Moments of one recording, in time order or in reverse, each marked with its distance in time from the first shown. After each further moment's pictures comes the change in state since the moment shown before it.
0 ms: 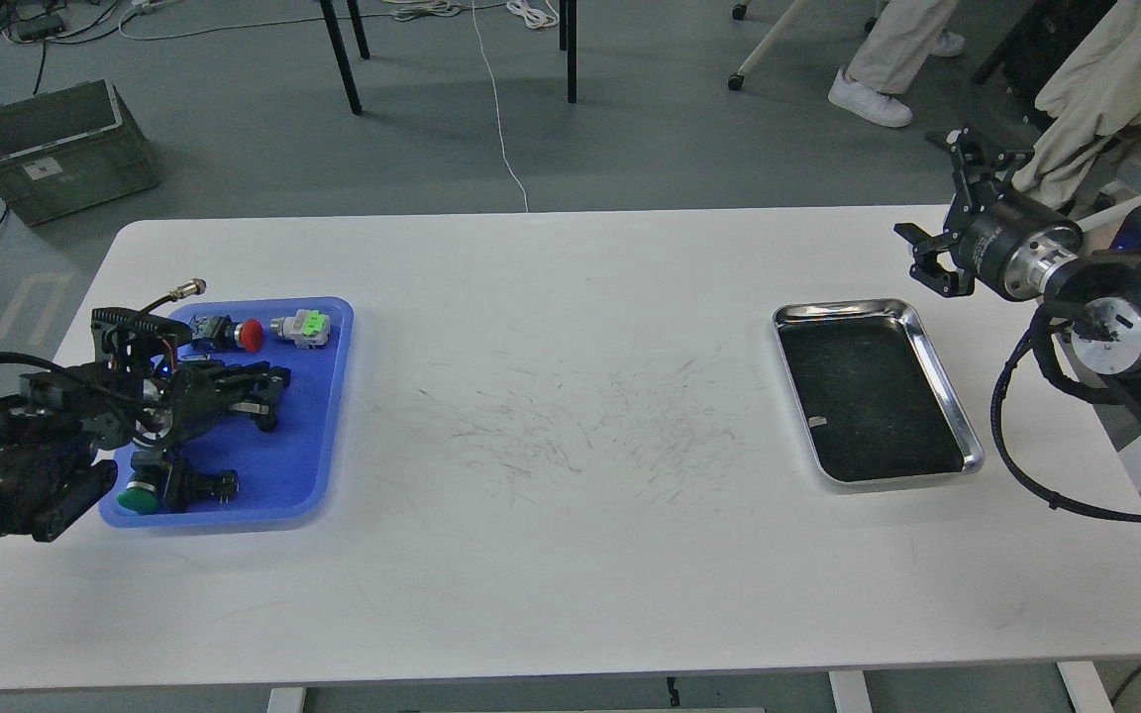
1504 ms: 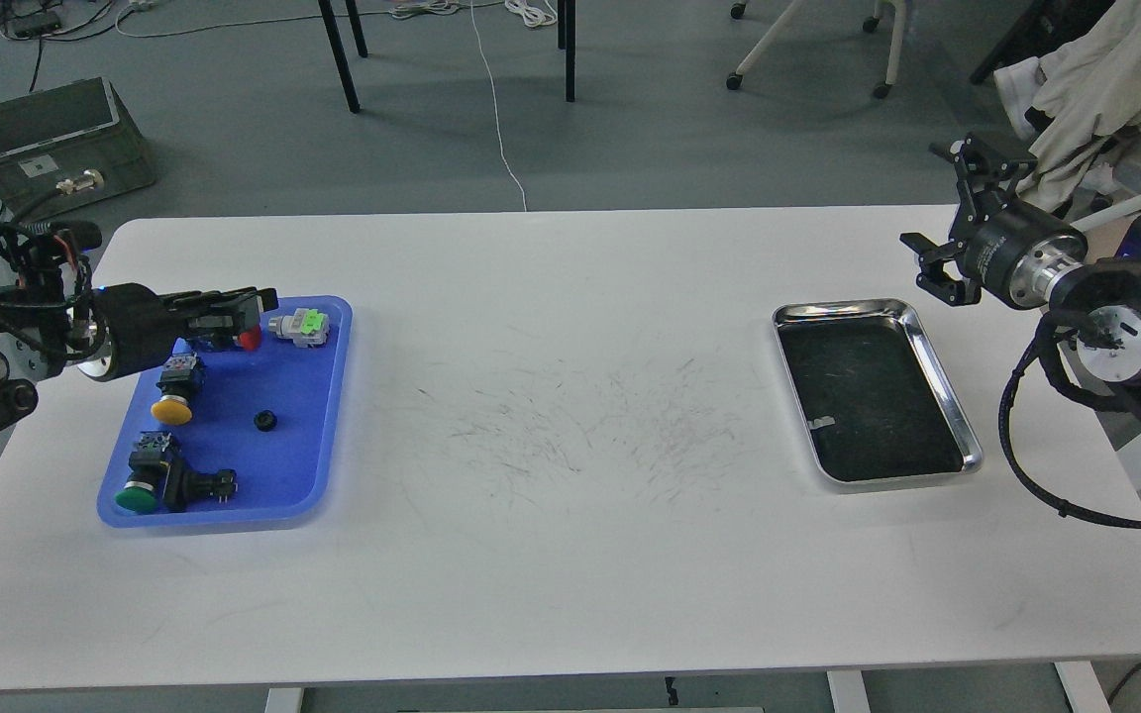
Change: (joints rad) left arm -0.195 0.326 -0.014 -0.475 -0.238 -0.100 0.000; right arm -0.005 -0.013 -0.016 0.000 -0.001 0.000 0.003
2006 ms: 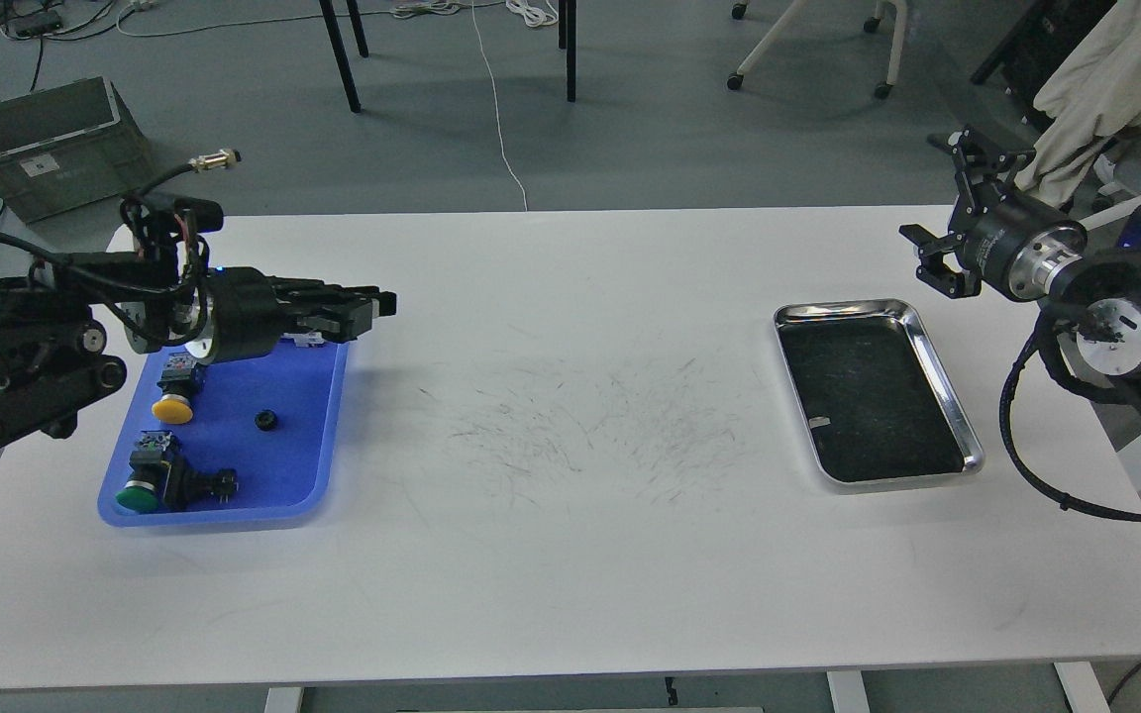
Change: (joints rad) left arm -0.104 -0.115 0.009 -0.153 0.127 -0.041 0.000; right arm 0.013 0.000 -0.002 0.003 -0.021 0.000 -0.002
